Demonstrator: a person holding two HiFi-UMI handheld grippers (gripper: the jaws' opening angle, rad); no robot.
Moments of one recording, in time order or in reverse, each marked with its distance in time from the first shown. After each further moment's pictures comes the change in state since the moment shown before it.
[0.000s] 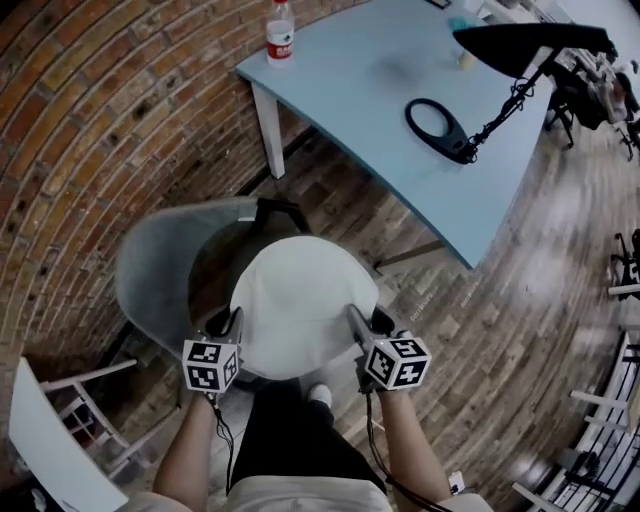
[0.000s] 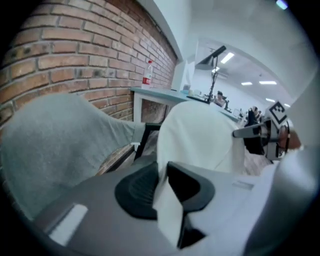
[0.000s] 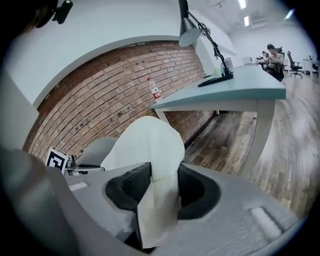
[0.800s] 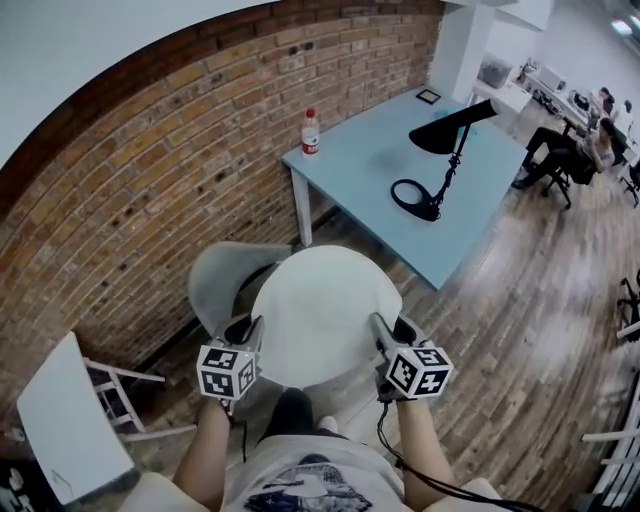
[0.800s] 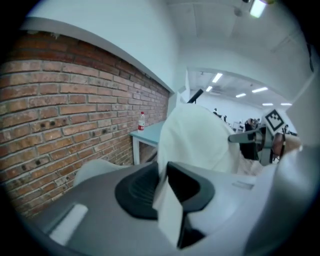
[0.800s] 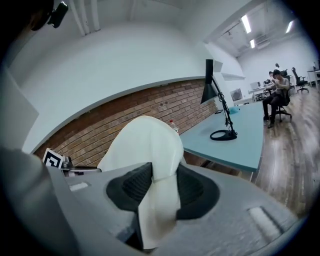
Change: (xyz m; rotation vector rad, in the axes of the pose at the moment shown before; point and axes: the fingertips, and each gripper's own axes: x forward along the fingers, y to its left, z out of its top) left arm -0.250 -0.120 0.132 0.058 -0.282 0.049; right arm -0.239 0.106 0.132 -0.117 -0.254 0.087
